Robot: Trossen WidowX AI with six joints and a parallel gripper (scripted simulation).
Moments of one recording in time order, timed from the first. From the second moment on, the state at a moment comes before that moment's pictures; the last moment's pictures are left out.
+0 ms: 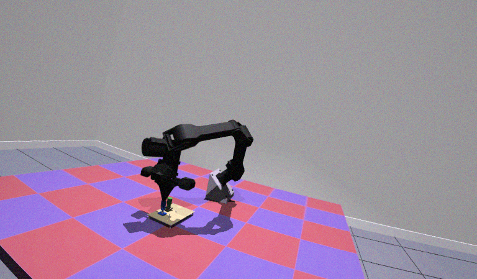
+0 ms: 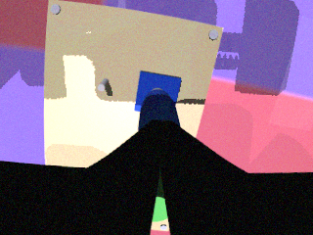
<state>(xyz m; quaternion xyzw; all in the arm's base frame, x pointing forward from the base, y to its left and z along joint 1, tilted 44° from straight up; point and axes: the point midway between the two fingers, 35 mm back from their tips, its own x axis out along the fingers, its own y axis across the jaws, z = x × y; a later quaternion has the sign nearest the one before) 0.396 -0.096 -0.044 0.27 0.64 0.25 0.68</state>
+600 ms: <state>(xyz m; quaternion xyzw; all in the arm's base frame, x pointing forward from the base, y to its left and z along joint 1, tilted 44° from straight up) 0.396 -0.096 -0.044 0.27 0.63 0.25 0.68</state>
